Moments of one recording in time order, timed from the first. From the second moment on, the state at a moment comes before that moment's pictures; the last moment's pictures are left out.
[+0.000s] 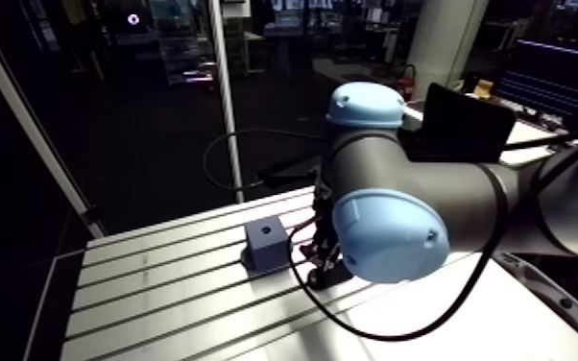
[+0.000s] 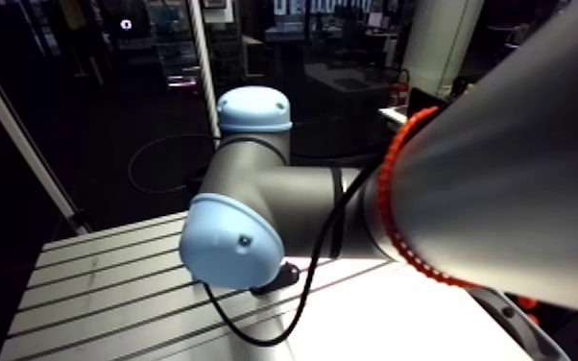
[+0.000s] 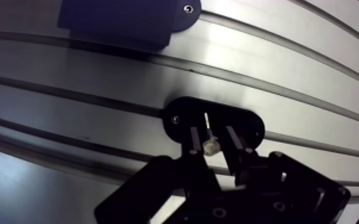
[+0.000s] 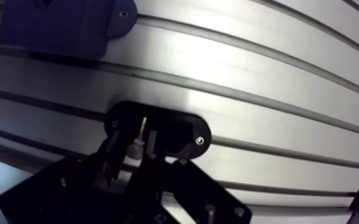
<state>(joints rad) -0.41 -1.40 2.24 -2.50 -1.55 -2.21</state>
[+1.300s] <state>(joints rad) -0.41 -1.41 2.24 -2.50 -1.55 -2.22</state>
